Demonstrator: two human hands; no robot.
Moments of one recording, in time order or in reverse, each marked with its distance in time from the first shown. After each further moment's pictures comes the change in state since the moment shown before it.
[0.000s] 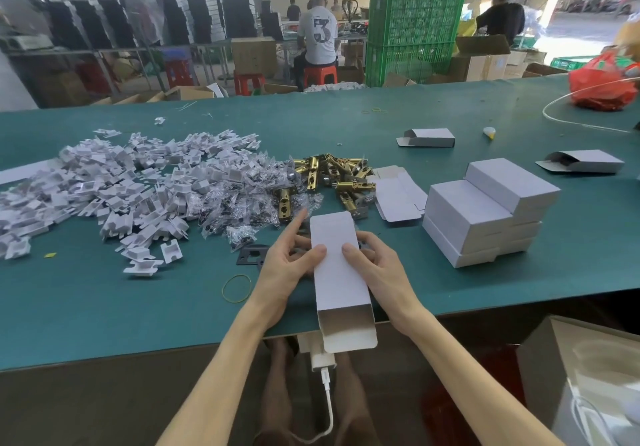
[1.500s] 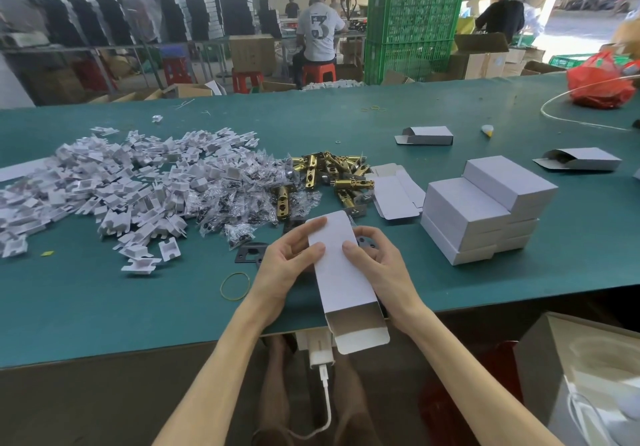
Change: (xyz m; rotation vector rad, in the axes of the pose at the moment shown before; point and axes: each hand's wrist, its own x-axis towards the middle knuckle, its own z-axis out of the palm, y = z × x) left_hand -0.002 0.001 -0.001 -0.119 -0.117 -0.005; right_hand -0.002 -0.002 -0.004 0.069 0.004 0.032
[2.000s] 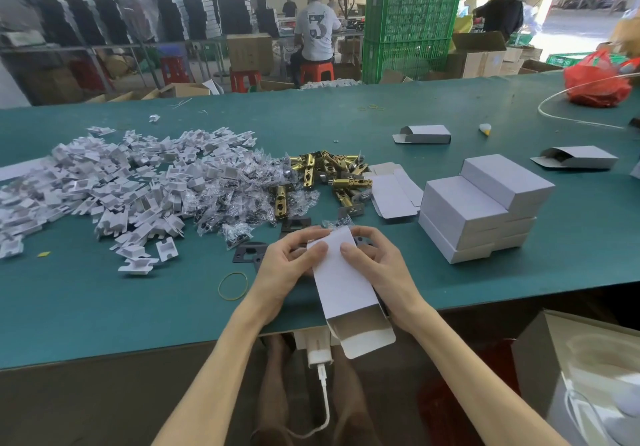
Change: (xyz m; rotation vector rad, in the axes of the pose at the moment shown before) left_hand 0.001 -0.002 0.001 0.123 0.059 0.003; right_hand -0.002 -0.001 -0.005 -0.002 -0.026 -0.014
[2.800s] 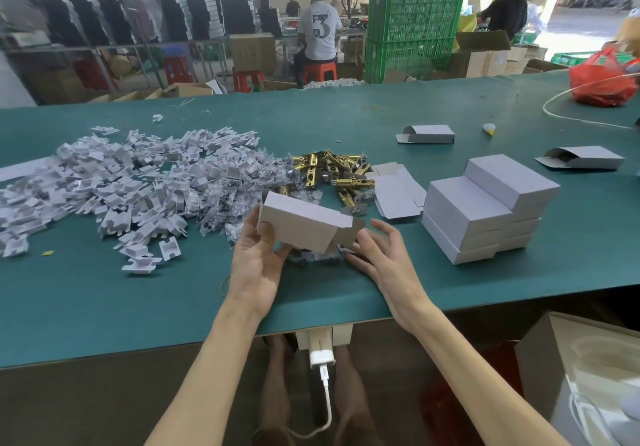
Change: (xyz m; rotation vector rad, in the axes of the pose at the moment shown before) left_hand 0.008 0.007 -0.020 -0.565 0.286 0.045; right_hand 0.007 0.009 -0.002 0.171 0.098 0.039
